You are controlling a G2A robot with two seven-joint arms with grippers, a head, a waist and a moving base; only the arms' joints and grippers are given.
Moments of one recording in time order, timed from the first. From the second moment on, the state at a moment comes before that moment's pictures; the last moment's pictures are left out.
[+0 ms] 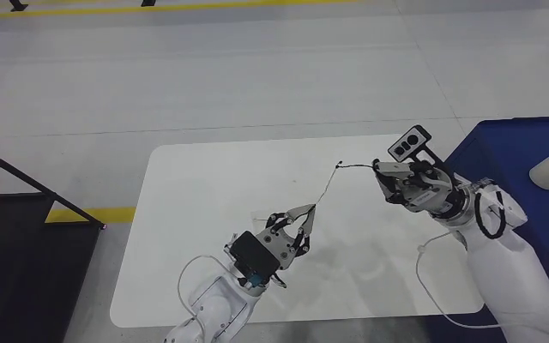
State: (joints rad) left arm 1.41 -1.31 -0.95 -1.95 1.60 -0.14 0.39; right arm -1.21 -0.92 1.49 -1.82 1.25 0.28 1.07
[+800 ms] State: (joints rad) left arm 1.43 -1.30 -0.98 -1.96 1.61 -0.14 0.43; right arm -1.22 -0.93 1.56 -1.82 1.26 0.31 1.04
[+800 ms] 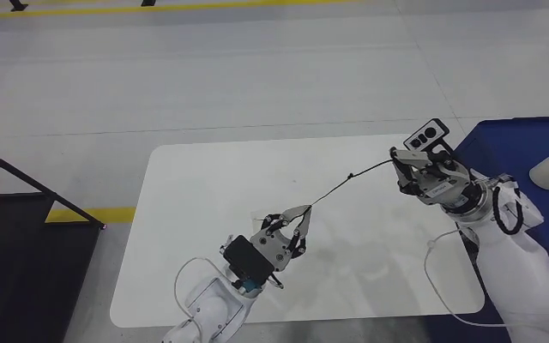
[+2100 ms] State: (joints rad) left arm 1.59 -1.29 -1.33 -1.95 1.29 0.02 0.56; right arm -1.18 -0.98 1.27 -2.12 1.39 0.47 0.81
